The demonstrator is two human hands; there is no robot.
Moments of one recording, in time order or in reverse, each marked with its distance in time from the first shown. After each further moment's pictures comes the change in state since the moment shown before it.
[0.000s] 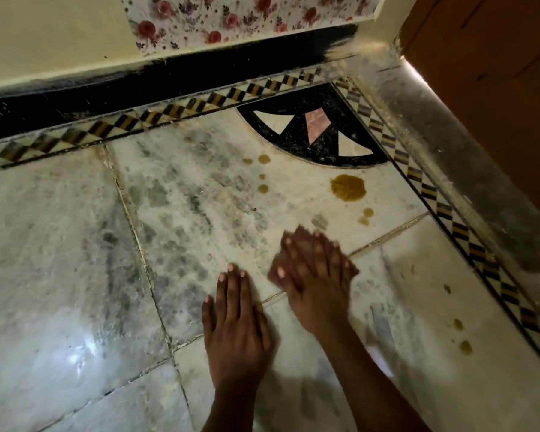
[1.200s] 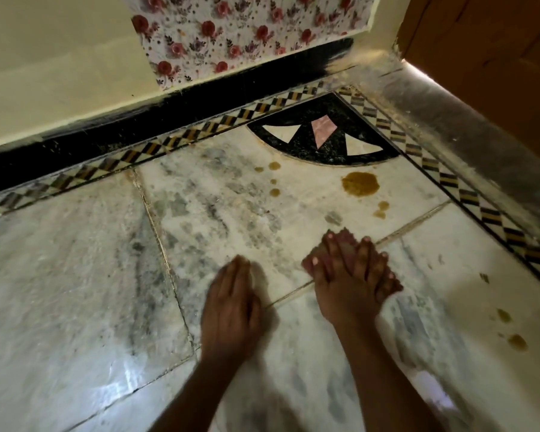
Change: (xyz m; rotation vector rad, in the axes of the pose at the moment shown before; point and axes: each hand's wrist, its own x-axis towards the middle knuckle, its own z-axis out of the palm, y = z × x) left_hand 0.042 -0.053 -0.022 -0.129 0.029 0.207; right_hand -0.004 0.000 0.004 0.155 0.008 0.369
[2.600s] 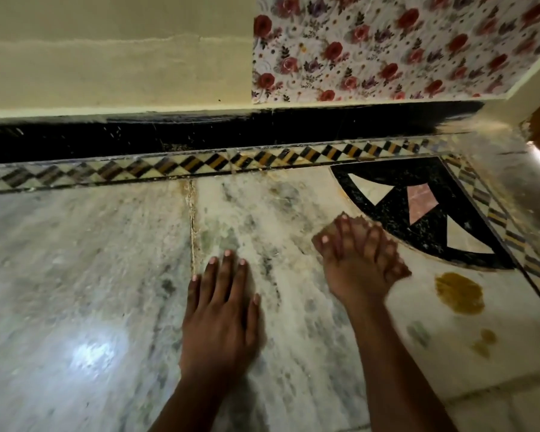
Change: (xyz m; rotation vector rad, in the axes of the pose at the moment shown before) left_hand 0.099 -0.084 0.004 0.212 0.091 -0.278; right_hand 0.159 -0.184 0.020 -0.081 -0.161 -0.239
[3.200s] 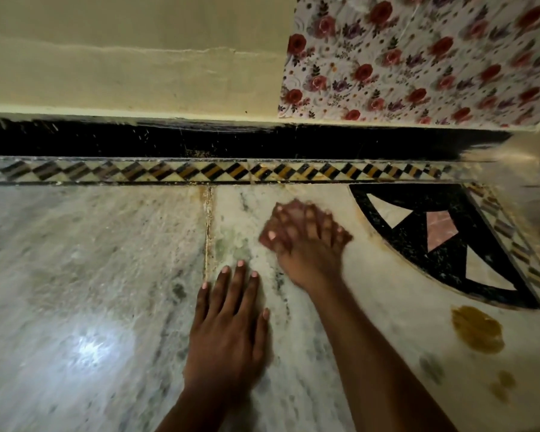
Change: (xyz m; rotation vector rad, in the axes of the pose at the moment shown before) left_hand 0.001 0.001 0.001 0.001 -0.050 -0.014; right_hand 0.023 -0.091 0.016 -0.188 -0.087 -0.489
